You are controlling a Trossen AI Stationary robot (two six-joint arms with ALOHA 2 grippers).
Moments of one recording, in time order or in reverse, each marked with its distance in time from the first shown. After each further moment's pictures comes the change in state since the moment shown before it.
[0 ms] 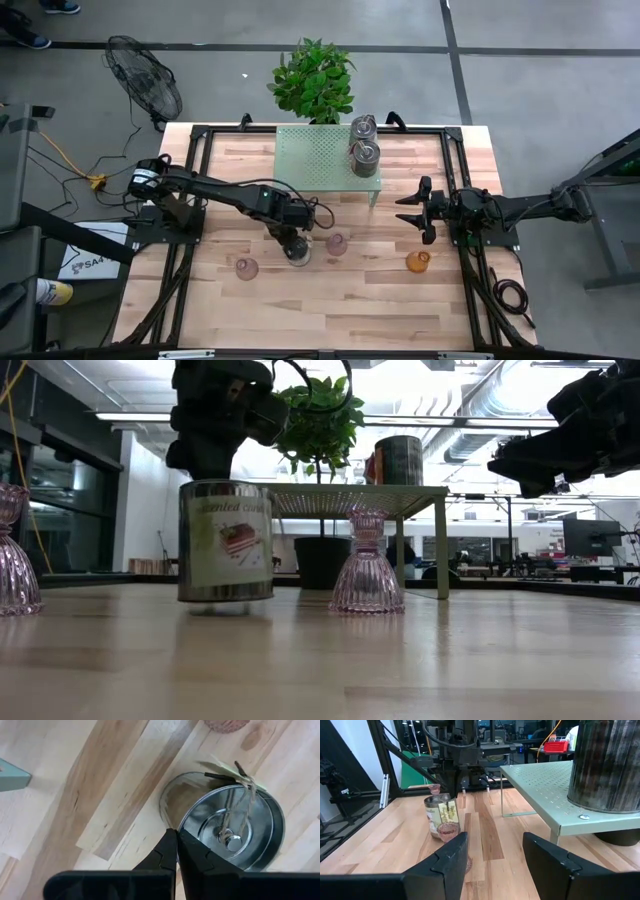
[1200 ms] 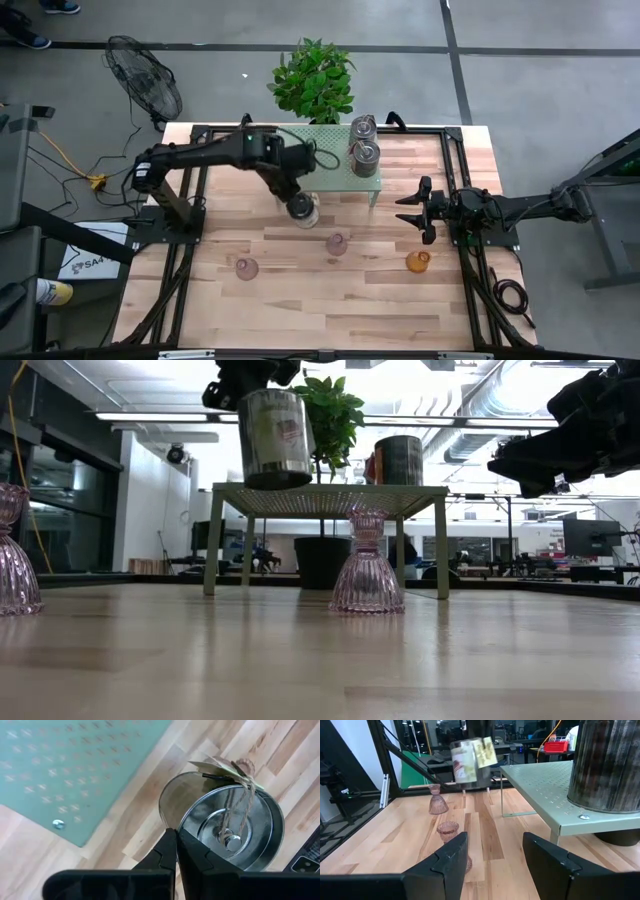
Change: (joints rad) left arm 0.236 -0.006 0.457 -0.383 0.014 0.160; right arm 0.000 0.000 0.000 0.000 0.000 -0.001
